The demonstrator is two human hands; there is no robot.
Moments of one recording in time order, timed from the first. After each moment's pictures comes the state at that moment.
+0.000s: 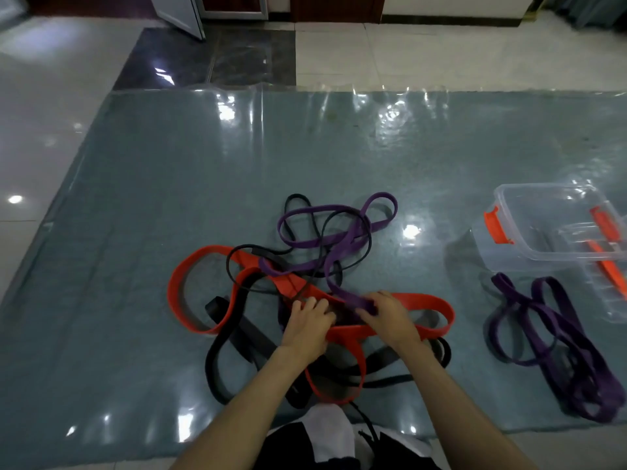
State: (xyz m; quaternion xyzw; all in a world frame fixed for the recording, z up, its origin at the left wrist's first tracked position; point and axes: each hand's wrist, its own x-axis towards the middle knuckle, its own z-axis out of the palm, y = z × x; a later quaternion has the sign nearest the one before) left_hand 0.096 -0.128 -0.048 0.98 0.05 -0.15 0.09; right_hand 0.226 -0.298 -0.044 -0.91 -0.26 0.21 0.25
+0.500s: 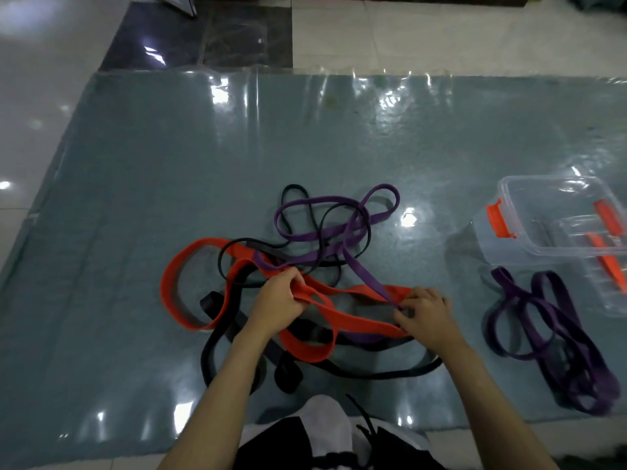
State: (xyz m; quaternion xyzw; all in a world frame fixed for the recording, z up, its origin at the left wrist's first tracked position) left_hand 0.096 -0.067 -0.007 0.85 0.24 -0.01 0.47; right_hand 0.256 -0.367 -0.036 -0.94 -0.27 0.16 0.11
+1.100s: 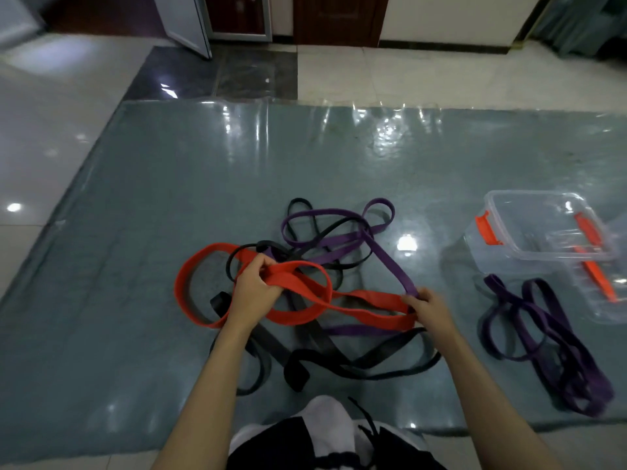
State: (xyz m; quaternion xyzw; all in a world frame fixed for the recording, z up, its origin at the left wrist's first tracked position) left_hand 0.059 -0.043 0.024 0.77 0.30 0.15 0.54; right_hand 0.249 -0.354 -0.015 -0.85 0.02 0.24 0.48
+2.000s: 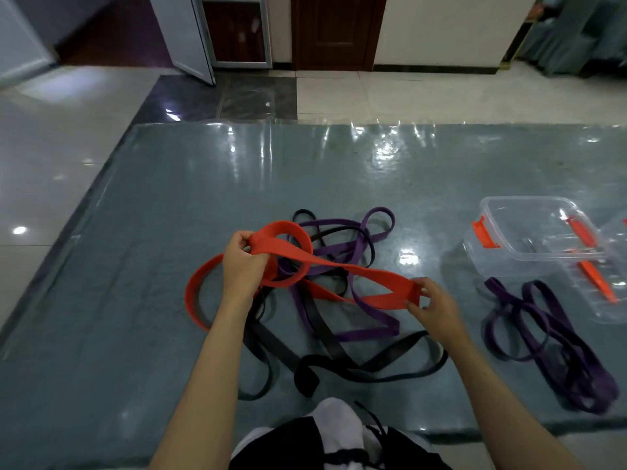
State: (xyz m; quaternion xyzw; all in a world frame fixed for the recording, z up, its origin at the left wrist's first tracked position) left_hand 0.070 -0.021 0.085 0.66 0.38 0.27 0.59; right_hand 0.241 -0.367 -0.001 -0.90 -0.22 0.11 0.36
